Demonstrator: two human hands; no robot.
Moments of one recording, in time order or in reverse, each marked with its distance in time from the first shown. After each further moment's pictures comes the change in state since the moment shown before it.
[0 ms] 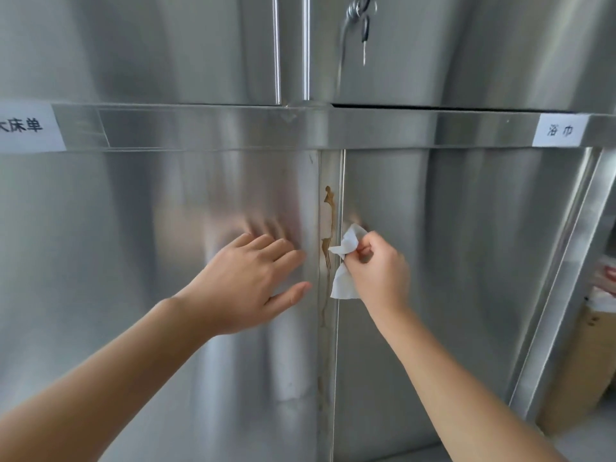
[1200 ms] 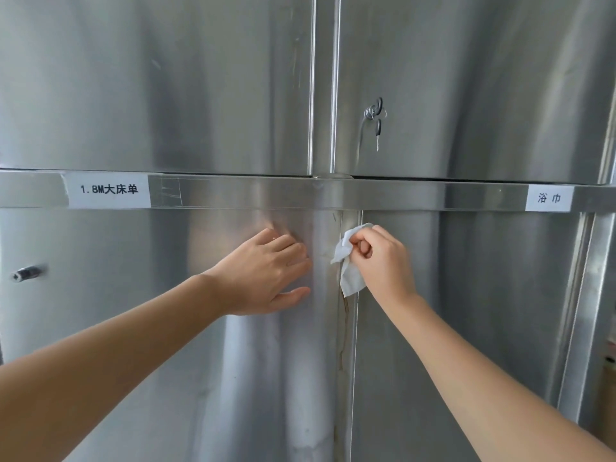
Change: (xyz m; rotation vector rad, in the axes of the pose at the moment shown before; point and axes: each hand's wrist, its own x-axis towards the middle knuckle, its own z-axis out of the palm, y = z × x) left_hand 0.020 -0.055 -0.037 0.271 0.134 0.213; right_hand 0.059 -0.064 -0.020 0.017 0.041 -0.431
